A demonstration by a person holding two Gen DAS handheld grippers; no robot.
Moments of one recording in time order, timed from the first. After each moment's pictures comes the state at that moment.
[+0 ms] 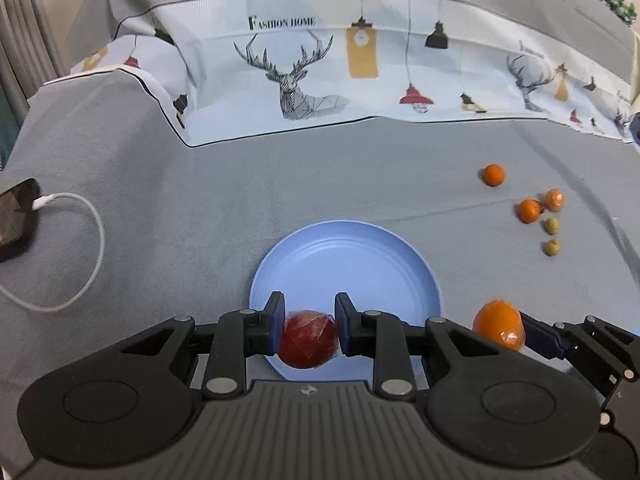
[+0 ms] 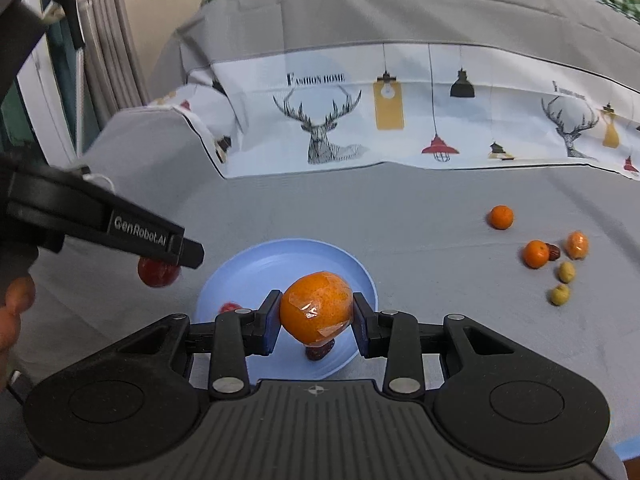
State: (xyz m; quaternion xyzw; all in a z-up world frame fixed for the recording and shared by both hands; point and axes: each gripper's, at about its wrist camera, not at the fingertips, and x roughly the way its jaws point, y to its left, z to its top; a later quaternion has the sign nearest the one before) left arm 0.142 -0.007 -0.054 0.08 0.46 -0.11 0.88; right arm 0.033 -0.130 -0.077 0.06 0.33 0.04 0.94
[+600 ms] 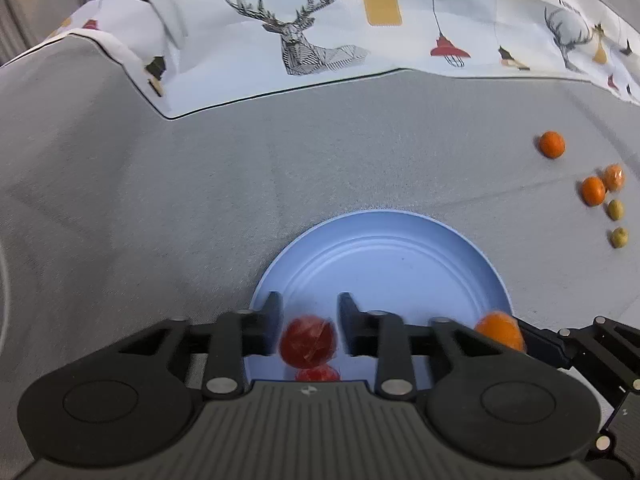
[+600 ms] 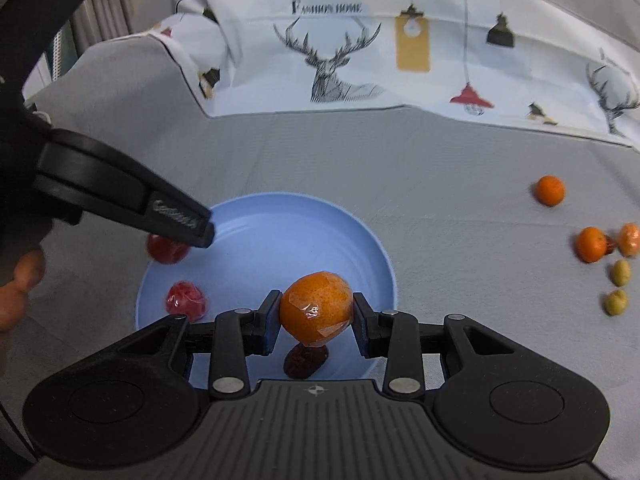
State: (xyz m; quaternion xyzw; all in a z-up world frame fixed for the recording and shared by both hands) left arm 0.214 -0.022 -0.130 0.12 0.50 -0.10 0.85; right arm 0.117 -0.123 -0.140 0.04 0.39 0.06 0.92
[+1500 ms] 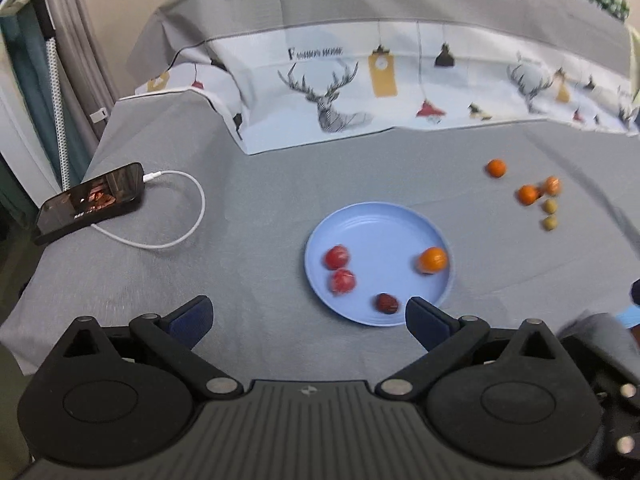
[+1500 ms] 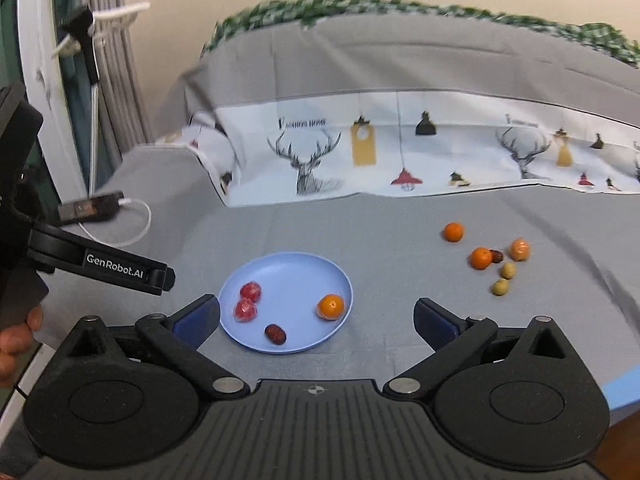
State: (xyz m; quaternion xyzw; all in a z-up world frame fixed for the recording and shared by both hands) left arm 0.020 0.029 0.003 0.10 0.41 -0.07 0.90; right arm -0.102 -0.138 -0.013 0.07 0.26 0.01 0.96
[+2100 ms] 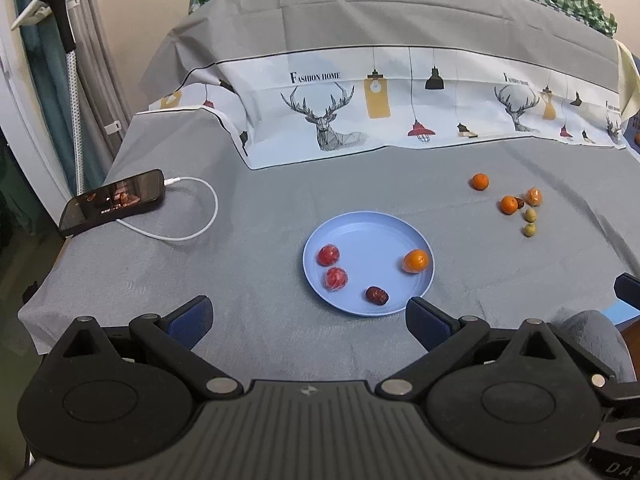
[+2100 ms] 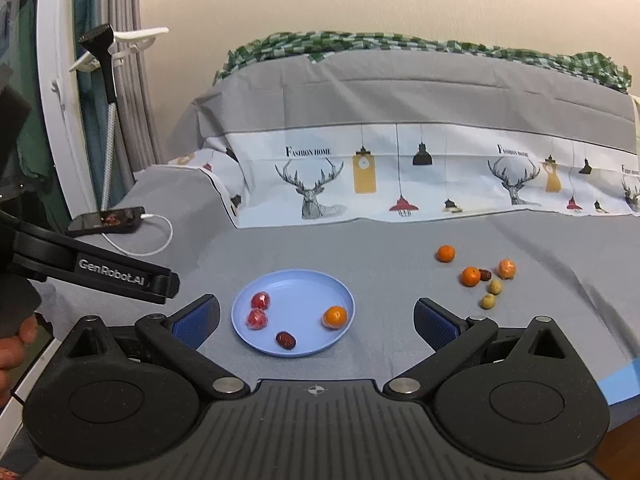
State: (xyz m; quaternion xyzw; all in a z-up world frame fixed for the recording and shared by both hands) left arm -0.027 0.034 0.024 0.10 0.39 -0.07 0.91; right arm -0.140 -0.124 0.001 0.05 0.23 0.00 0.97
